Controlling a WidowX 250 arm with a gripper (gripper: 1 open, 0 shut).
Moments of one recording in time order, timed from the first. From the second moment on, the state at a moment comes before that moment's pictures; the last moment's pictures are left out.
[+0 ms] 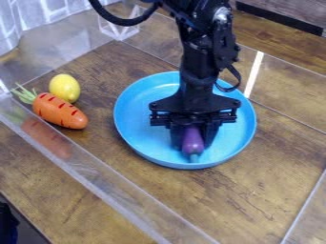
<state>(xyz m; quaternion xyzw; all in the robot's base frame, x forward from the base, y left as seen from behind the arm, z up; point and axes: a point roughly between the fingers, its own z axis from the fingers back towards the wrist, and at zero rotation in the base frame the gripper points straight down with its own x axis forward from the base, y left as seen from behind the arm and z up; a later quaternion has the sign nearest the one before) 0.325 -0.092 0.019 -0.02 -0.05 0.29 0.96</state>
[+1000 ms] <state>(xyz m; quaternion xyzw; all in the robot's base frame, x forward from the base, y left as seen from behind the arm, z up) 0.311 -0.100 0.019 0.00 -0.07 0.28 0.96</state>
